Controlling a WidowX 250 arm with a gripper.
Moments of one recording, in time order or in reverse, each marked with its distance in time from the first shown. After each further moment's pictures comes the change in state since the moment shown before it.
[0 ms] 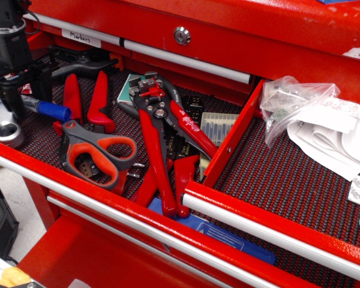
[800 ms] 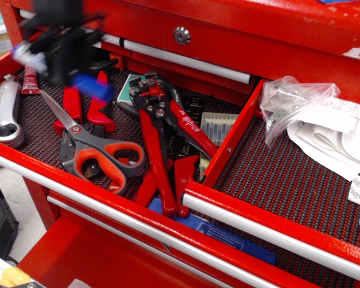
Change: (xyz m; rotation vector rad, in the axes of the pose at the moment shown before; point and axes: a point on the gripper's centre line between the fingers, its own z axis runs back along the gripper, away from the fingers) arm -0.102 -0.003 0.090 0.236 -0.039 0.060
